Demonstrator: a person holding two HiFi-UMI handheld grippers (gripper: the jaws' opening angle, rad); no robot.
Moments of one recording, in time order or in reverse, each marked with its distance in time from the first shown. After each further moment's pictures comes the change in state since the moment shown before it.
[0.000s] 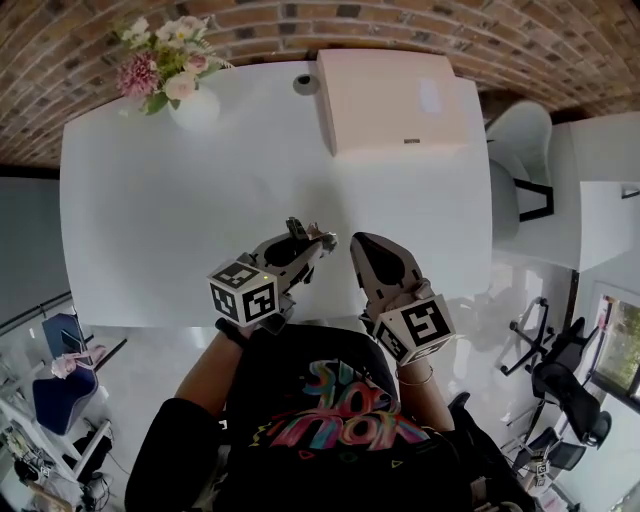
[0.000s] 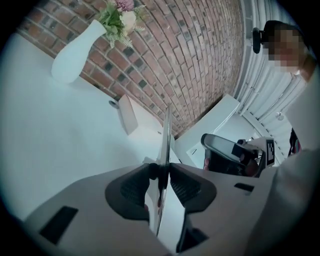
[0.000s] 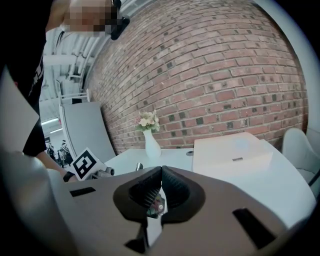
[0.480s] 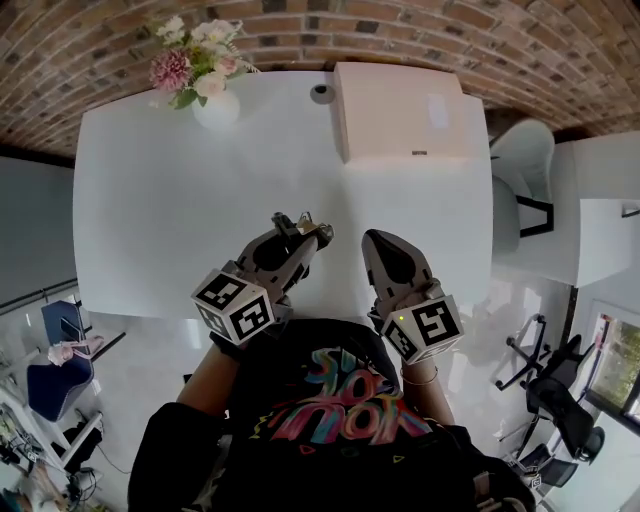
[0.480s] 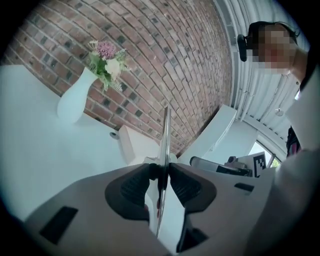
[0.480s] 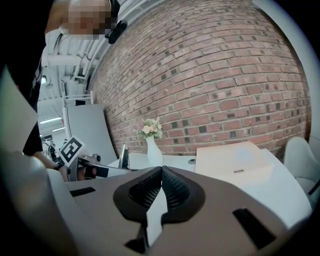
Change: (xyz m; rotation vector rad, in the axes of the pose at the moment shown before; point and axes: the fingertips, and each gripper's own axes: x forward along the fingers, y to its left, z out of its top) left arm -0.056 -0.036 0.064 0.089 -0.218 0.063; right arm -0.008 0.008 0.028 -0.041 -0.045 0.015
